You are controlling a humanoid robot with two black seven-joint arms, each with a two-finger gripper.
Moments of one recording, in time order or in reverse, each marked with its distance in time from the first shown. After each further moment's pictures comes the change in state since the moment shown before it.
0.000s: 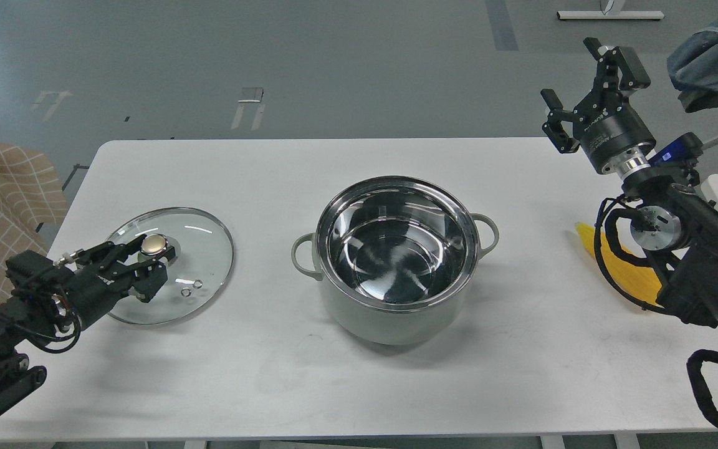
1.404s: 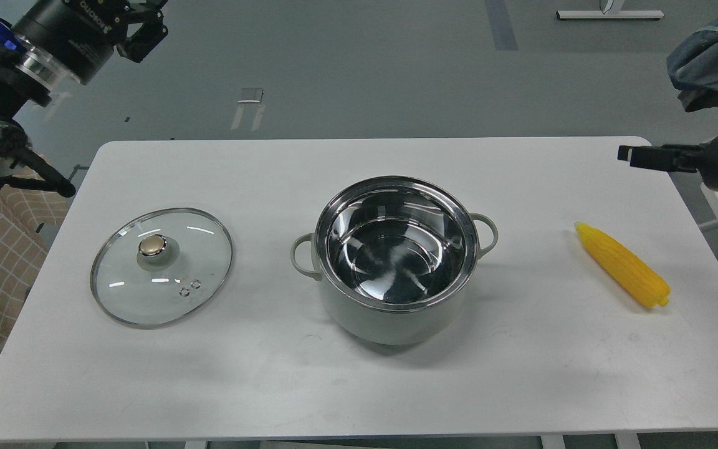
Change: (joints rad) left arm -0.585 0.071 -0.092 -0.229 -1.506 -0.905 0.000; right arm 0.202 -0.543 -0.811 0.287 -1.145 -0.241 0.000
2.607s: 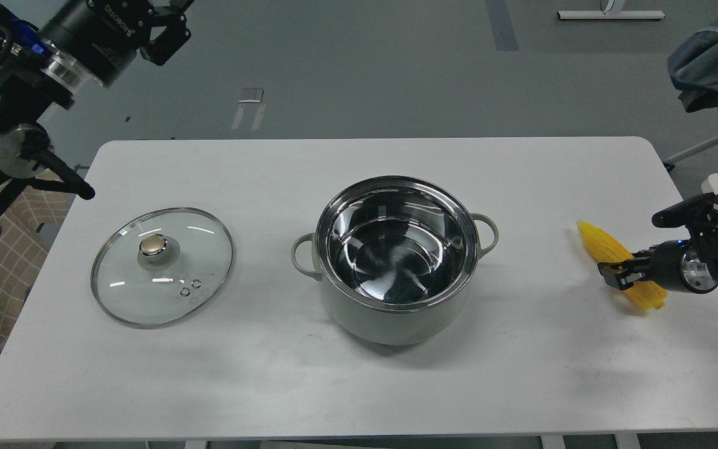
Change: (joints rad) left arm 0.001 -0.030 -0.002 -0.013 0.002 0.003 0.001; right arm -0.130 0.207 -0.153 -0.162 -0.130 -0.091 0.000
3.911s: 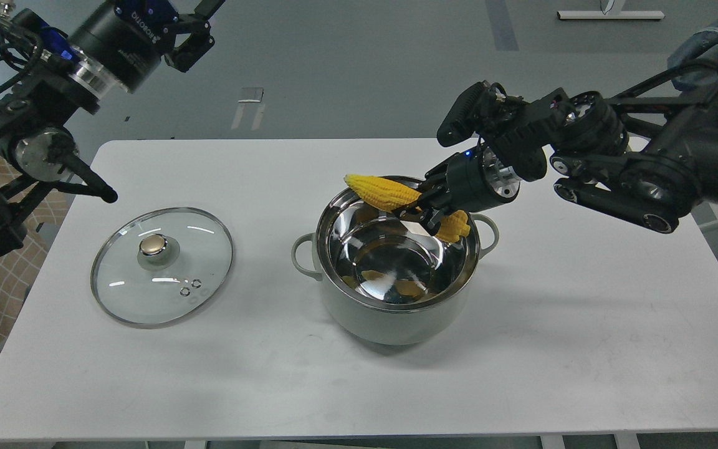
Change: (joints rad) left arm -0.002 -0.056 0.001 0.000 0.005 0.004 0.010; right arm 0.561 0.293 -0.140 0.479 0.096 0.164 0.000
